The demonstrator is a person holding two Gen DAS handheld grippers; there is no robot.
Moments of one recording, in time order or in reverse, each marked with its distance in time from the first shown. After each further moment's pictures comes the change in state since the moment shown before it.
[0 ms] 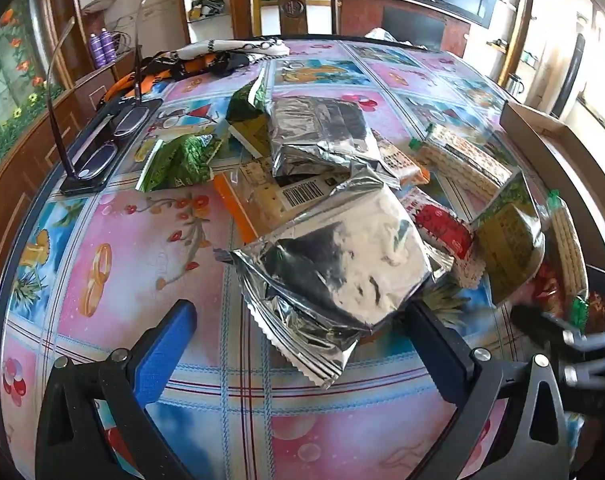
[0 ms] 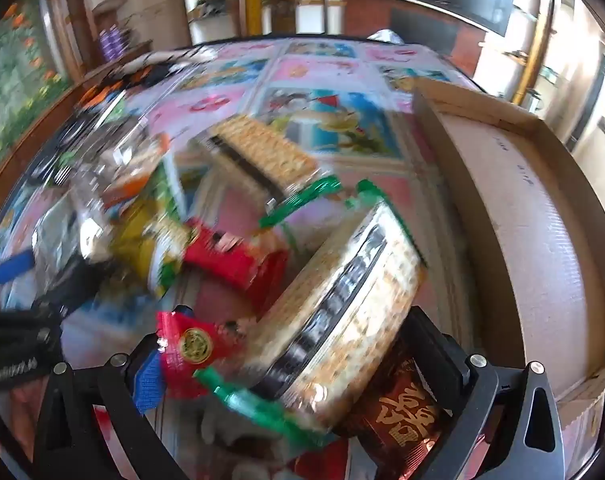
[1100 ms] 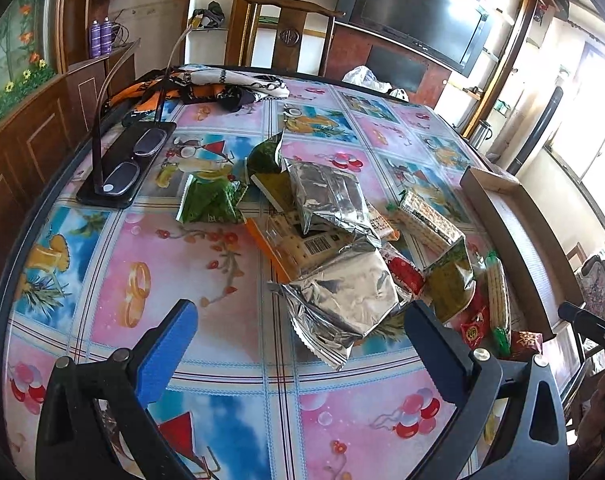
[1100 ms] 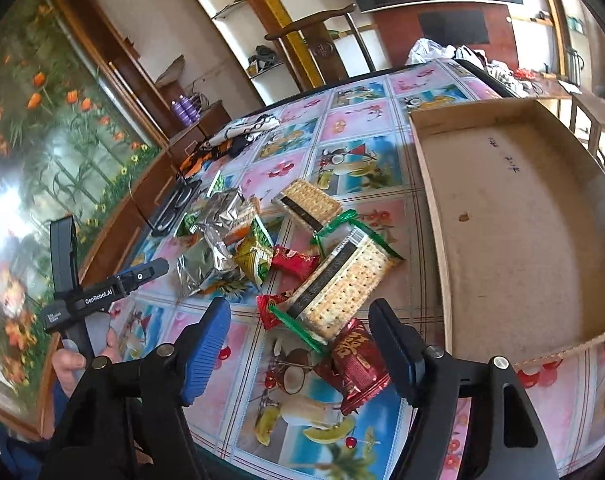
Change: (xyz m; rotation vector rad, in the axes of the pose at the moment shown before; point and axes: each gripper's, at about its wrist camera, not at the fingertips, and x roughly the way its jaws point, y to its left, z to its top) left arm -0.057 0.043 0.007 -0.103 -0.100 -0.175; right arm -0.090 -0.074 -0.025 0.162 -0.136 0.423
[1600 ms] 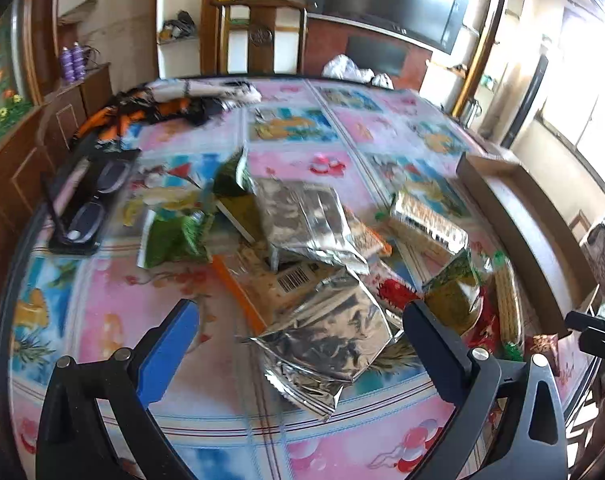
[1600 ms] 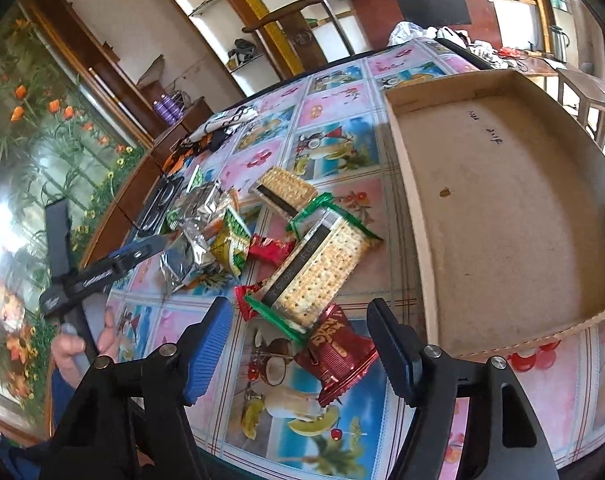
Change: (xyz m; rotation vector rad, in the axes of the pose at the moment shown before) left arm 0.034 -0.025 0.022 0.123 0.036 -0.001; right arm 0.006 -0.010 -0.010 0.032 0.034 -0.027
